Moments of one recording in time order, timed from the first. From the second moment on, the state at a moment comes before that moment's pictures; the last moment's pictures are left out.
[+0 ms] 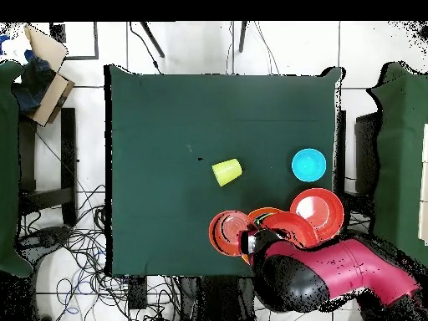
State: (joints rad) arm -1.39 -1.10 1.31 2.36 -0.55 0.58 2.03
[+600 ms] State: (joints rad) arm -1.43 -1.02 1.32 2.31 -0.57 0.66 1.92
